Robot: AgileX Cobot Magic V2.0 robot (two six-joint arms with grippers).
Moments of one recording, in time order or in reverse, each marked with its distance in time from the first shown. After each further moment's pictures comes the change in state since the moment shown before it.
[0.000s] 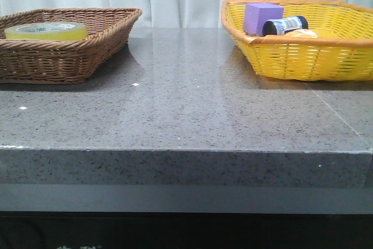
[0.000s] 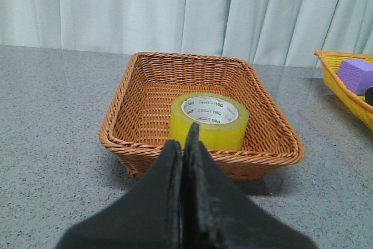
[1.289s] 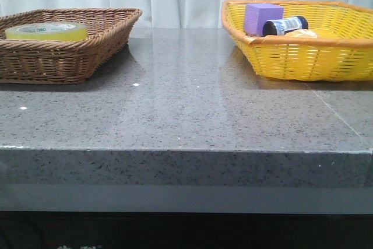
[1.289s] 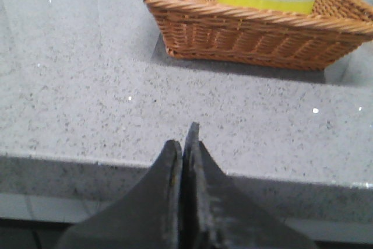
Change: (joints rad) left arm 0.084 -0.219 0.401 0.000 -0.070 0.002; right arm 0.000 0.000 0.000 -0.001 0.000 0.000
